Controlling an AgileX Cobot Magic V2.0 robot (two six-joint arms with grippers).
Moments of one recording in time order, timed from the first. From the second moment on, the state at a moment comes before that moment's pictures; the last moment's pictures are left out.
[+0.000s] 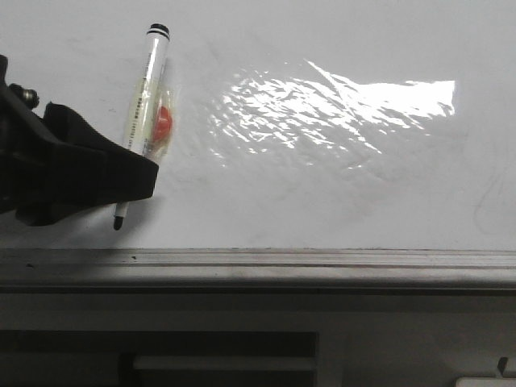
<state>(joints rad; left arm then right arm) -0.88 1.17 -0.40 -0.32 -0.28 0.12 0.12 0.27 -0.32 0.08 0.63 0.05</state>
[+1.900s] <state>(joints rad) -0.88 1.03 -0.40 0.54 -0.31 0.12 0.81 0.92 -0.80 0.22 0.50 -0.25</state>
